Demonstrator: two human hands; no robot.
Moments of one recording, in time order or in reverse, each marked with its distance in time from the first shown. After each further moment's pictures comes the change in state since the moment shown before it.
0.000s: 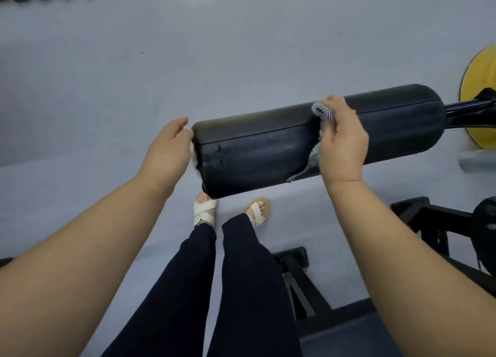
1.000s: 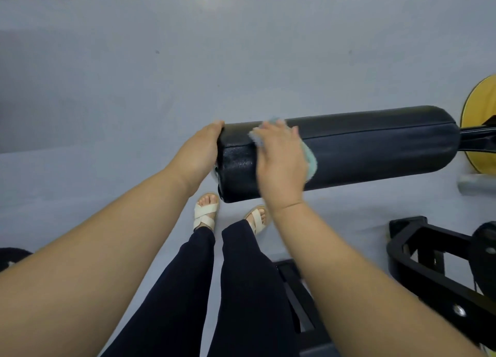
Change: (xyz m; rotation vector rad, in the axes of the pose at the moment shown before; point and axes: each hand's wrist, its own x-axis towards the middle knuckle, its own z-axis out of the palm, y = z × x) left_hand 0.004 0.008 0.003 -0.115 -0.143 -0.045; right_hand -0.047 -0.058 0.082 -0.151 -0.086 -0.262
